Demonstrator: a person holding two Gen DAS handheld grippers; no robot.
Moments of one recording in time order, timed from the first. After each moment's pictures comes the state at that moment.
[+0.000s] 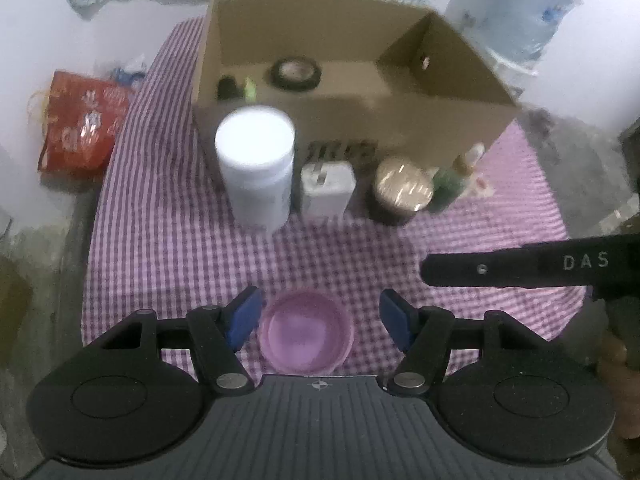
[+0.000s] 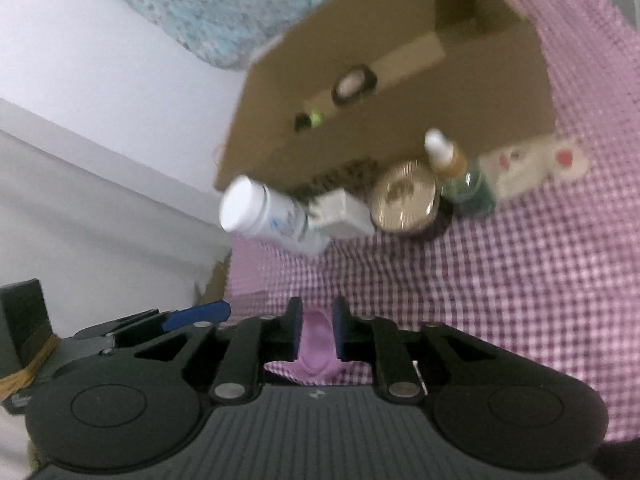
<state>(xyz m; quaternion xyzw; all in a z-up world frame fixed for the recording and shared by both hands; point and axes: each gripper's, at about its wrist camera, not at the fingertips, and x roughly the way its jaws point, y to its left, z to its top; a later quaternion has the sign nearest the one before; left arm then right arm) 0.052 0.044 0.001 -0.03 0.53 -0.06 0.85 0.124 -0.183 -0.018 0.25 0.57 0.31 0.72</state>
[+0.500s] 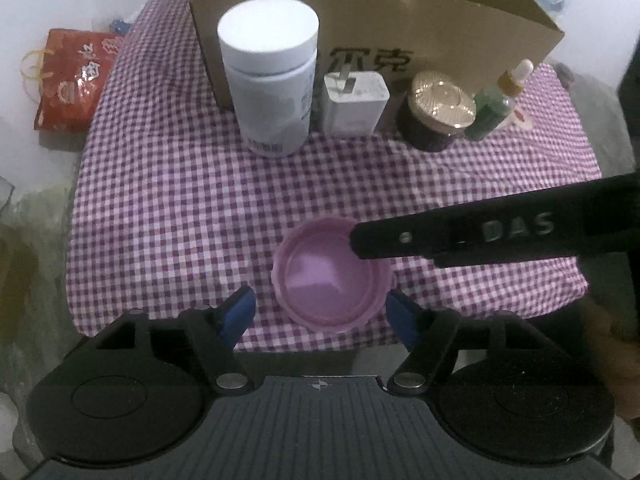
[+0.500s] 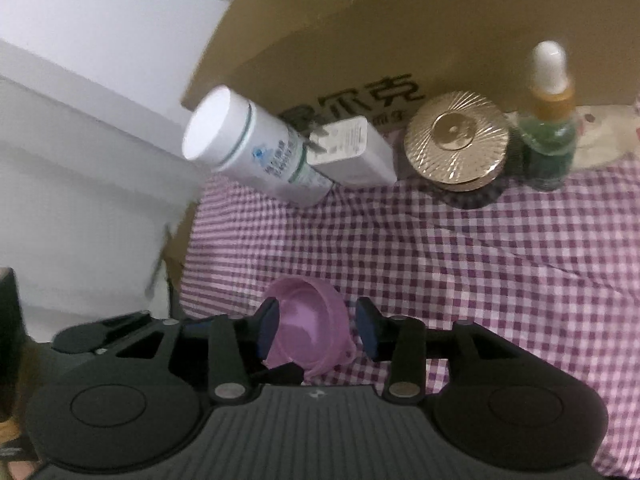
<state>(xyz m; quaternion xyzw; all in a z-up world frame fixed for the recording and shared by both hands) 0.039 0.048 -0.048 -0.01 0.59 -0.06 0.80 0.126 -0.111 -0.065 0.16 0.61 0.33 0.70</state>
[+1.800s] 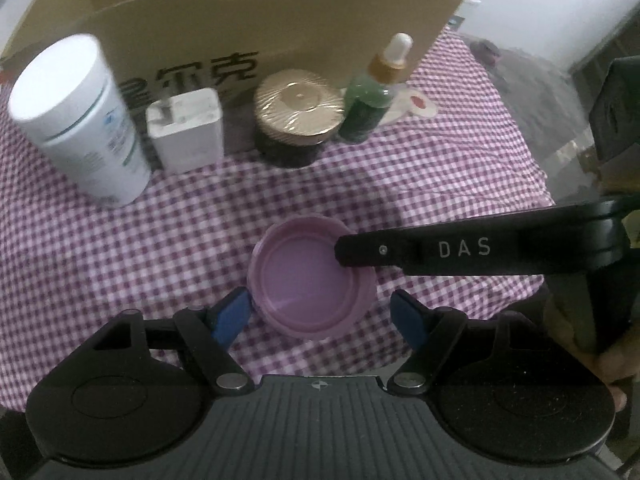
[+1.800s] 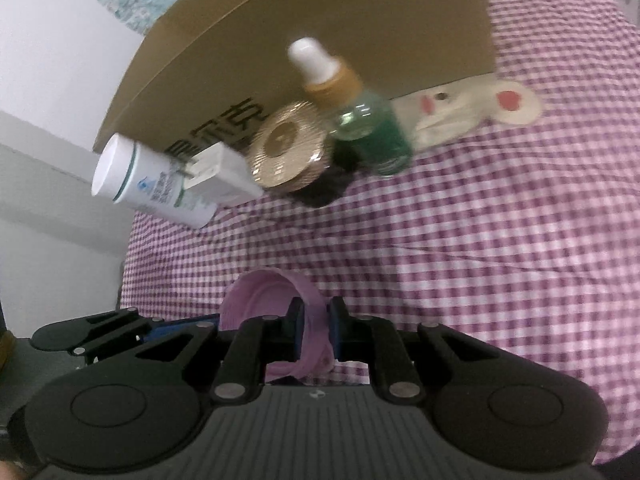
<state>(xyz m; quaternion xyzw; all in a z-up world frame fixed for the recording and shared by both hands) 0.063 -0.035 -0.072 0.00 0.58 -0.17 0.80 0.118 -0.193 -0.084 0.20 0.60 0.24 0.74</state>
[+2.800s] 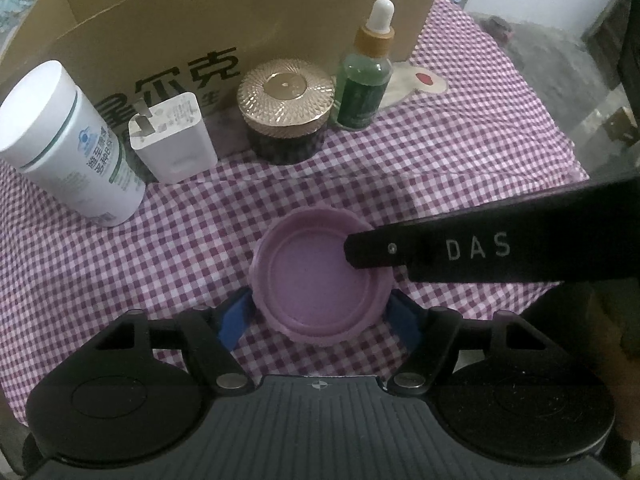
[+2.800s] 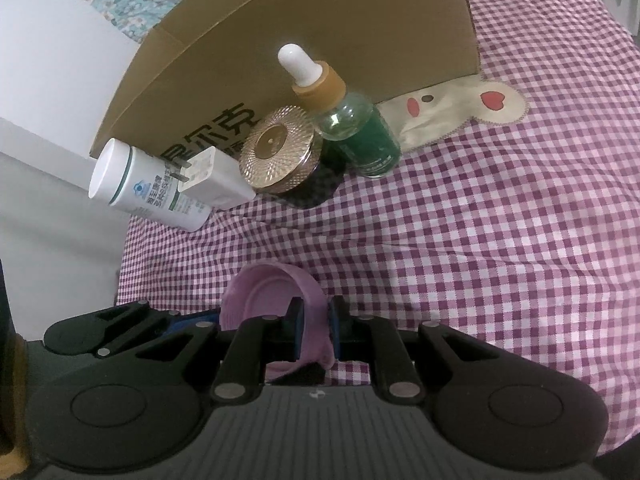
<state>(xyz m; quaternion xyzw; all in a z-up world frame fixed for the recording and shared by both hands) 0.066 -0.051 -0.092 0.07 0.57 -0.15 0.81 0.112 -0.205 -0.080 0.19 0.59 0.23 0.75</state>
